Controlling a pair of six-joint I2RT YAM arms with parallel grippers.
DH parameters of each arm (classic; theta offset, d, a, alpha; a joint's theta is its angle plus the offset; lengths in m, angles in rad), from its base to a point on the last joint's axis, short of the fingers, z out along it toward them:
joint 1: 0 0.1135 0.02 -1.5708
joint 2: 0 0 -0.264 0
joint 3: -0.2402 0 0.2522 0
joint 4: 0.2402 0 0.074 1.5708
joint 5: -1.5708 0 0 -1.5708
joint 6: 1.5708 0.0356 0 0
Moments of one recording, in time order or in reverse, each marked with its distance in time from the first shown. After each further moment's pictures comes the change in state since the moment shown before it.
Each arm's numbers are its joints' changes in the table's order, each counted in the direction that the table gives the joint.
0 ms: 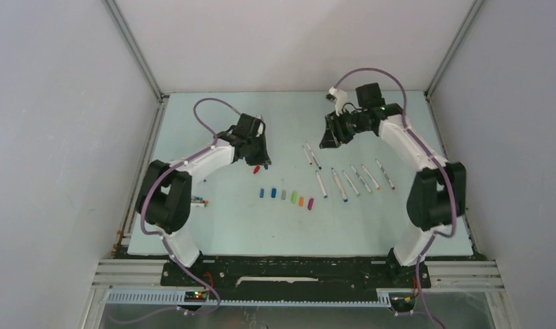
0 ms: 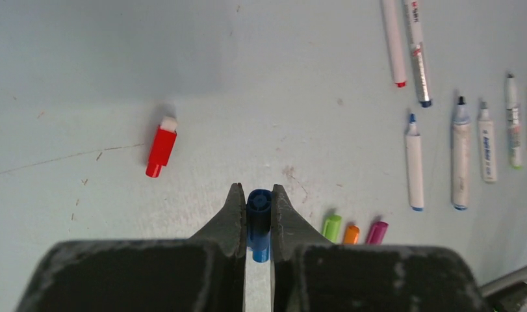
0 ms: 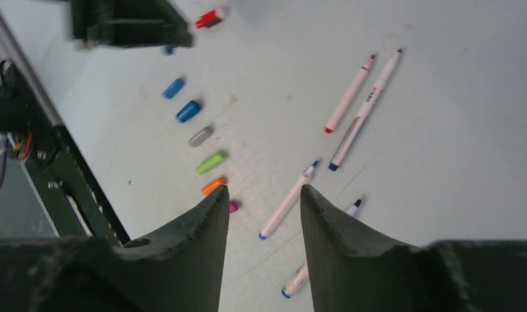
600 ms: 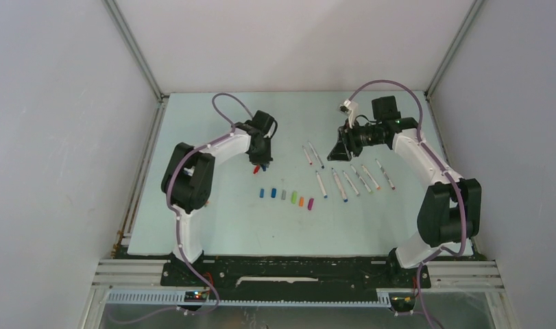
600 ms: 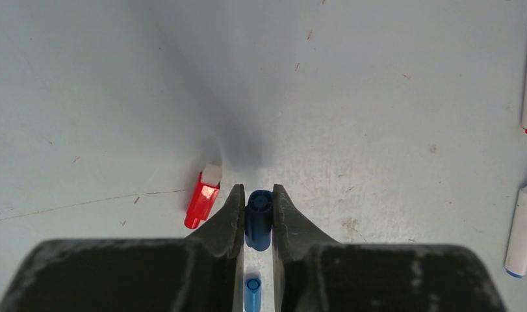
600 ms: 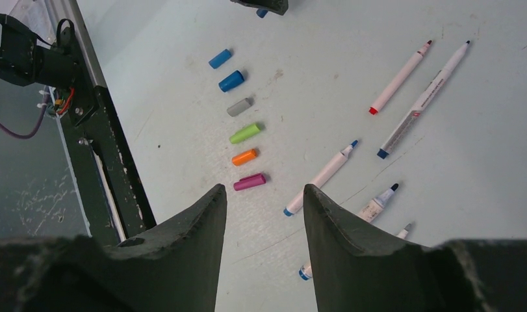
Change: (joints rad) left arm -0.022 0.285 -0.257 0.201 0.158 0.083; right arm -0.080 -0.235 0.258 -0.021 0.234 -0.165
